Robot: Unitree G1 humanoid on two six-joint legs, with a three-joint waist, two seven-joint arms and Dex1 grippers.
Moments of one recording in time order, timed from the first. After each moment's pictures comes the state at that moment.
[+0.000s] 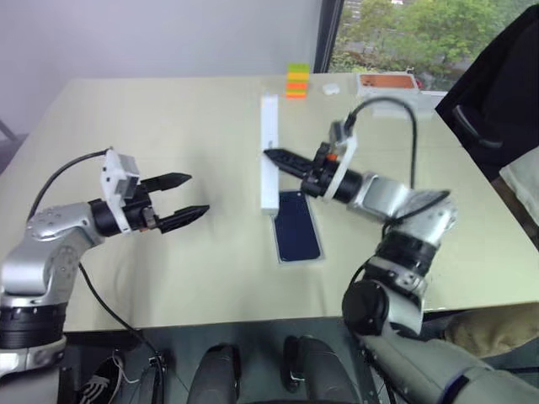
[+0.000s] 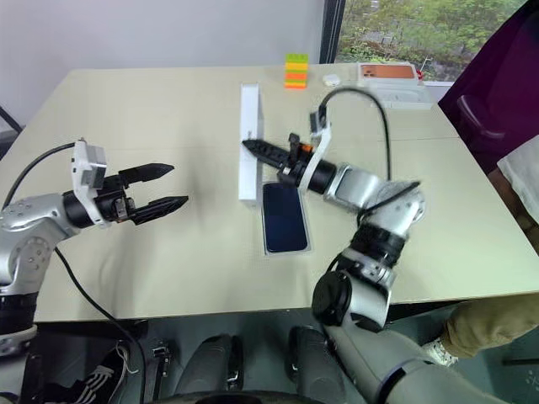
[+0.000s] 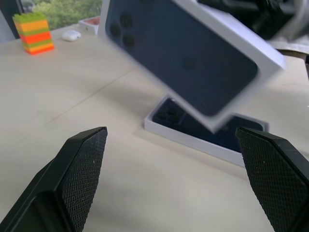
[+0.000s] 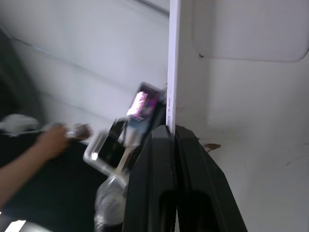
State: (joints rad) left arm -0.31 0.76 0.25 -0.14 -0.65 0.50 -1.06; right arm -0.84 0.14 -0.70 0.08 1.18 1.61 0.04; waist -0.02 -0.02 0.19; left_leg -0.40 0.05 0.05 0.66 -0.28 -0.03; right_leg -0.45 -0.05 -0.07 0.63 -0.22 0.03
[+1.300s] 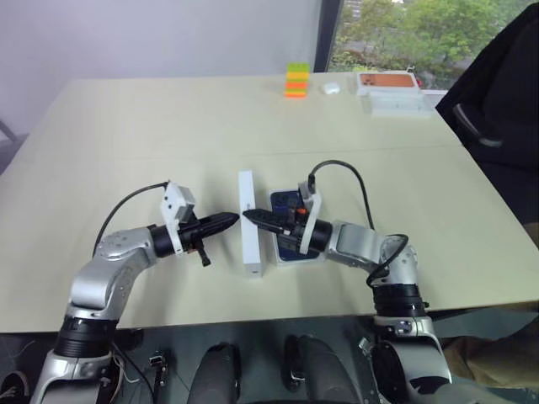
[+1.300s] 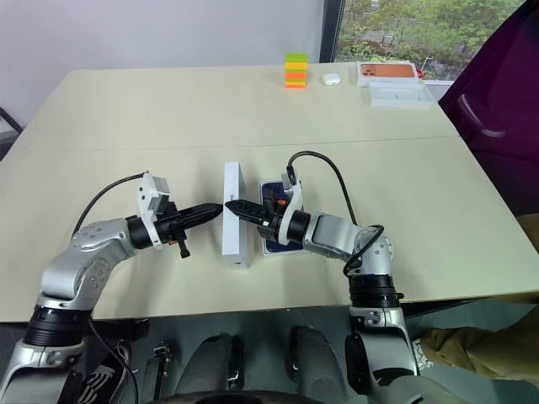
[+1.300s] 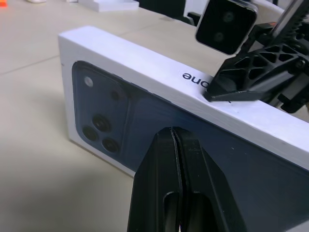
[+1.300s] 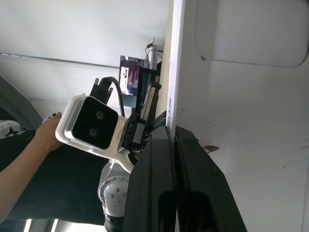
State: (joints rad) left arm -0.28 0.54 0.04 -0.14 -0.52 0.44 -0.93; right arm -0.53 -0.10 -0.13 0.12 1.73 1.18 -0.25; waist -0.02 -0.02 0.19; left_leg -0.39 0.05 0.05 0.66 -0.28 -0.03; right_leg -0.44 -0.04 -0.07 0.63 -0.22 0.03
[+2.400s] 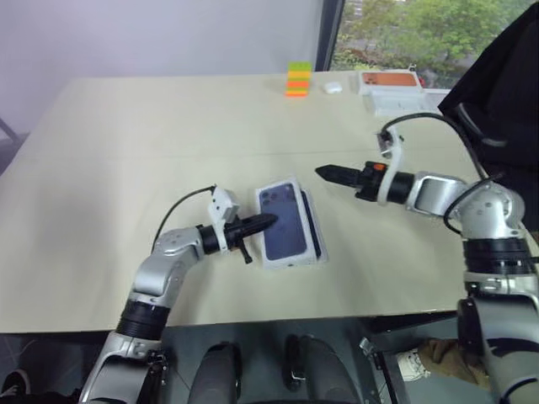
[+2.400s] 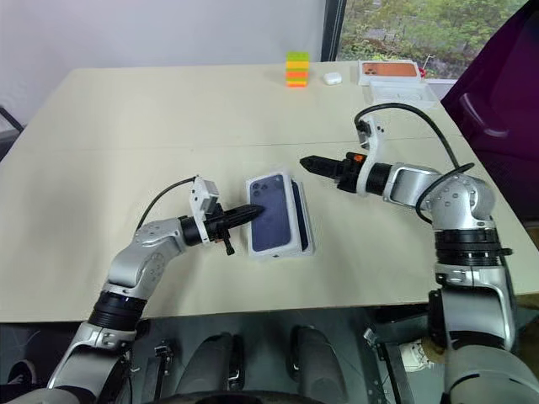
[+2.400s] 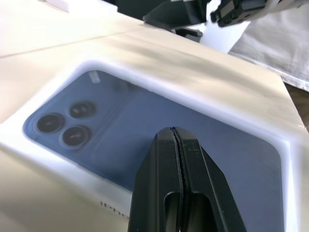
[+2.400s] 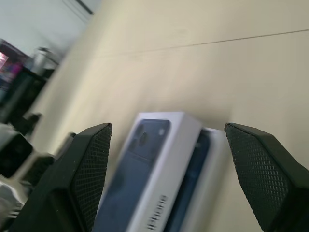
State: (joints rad) left arm -0.40 0.29 -0.11 0.08 -0.40 0.32 -0.90; right arm -0.72 -0.68 -0.05 0.18 0.97 1.06 0.47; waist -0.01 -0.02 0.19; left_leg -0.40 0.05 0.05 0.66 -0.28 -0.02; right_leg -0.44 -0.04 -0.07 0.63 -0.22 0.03
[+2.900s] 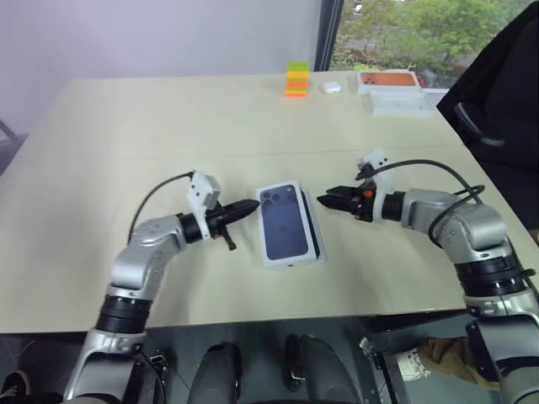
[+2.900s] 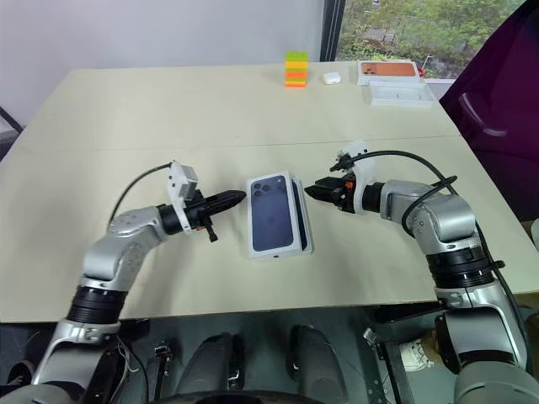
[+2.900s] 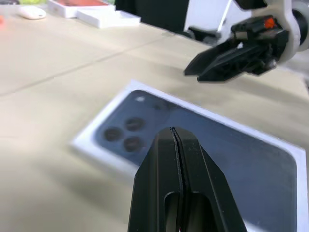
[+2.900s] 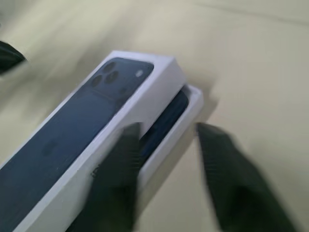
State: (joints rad) left arm -0.40 0.47 -0.02 -0.03 -0.44 0.44 -0.91; right arm -0.62 -0.69 0.10 0.03 0.58 0.80 0.70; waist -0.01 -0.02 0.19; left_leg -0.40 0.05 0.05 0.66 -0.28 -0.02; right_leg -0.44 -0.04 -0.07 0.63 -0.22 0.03
